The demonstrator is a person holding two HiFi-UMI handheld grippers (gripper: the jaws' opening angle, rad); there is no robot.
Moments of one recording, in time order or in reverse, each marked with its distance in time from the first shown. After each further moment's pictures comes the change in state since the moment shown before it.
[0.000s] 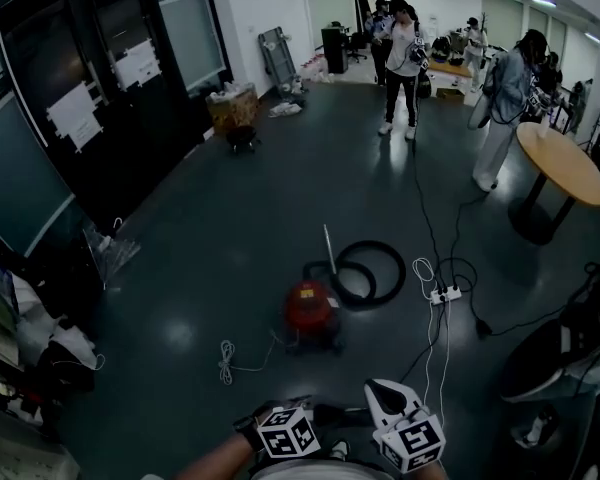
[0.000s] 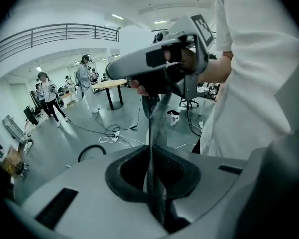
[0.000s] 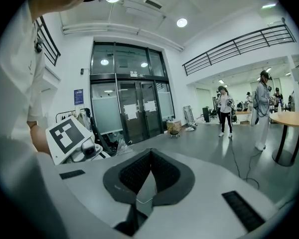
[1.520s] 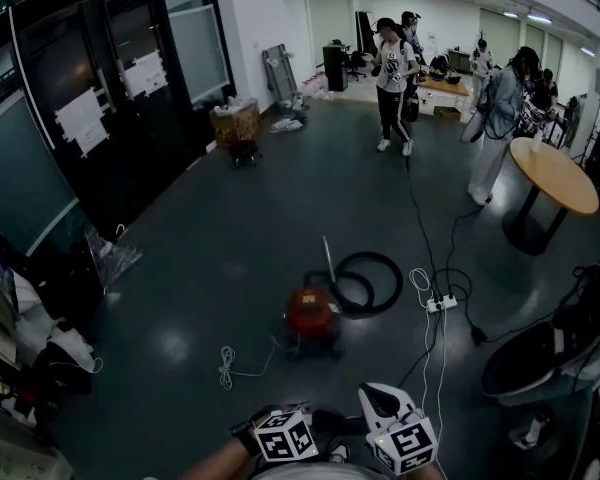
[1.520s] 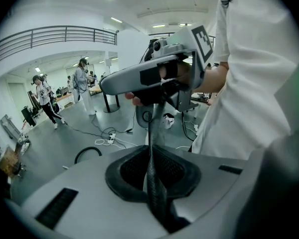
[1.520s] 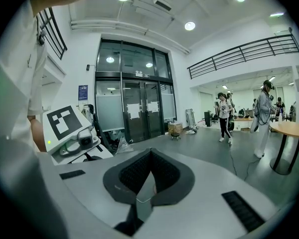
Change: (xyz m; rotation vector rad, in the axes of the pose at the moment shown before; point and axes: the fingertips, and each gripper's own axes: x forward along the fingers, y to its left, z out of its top) left arm -0.040 -0.054 0.008 0.002 -0.033 -0.027; right arm -0.024 0.056 0.002 -0.074 -0.010 -0.001
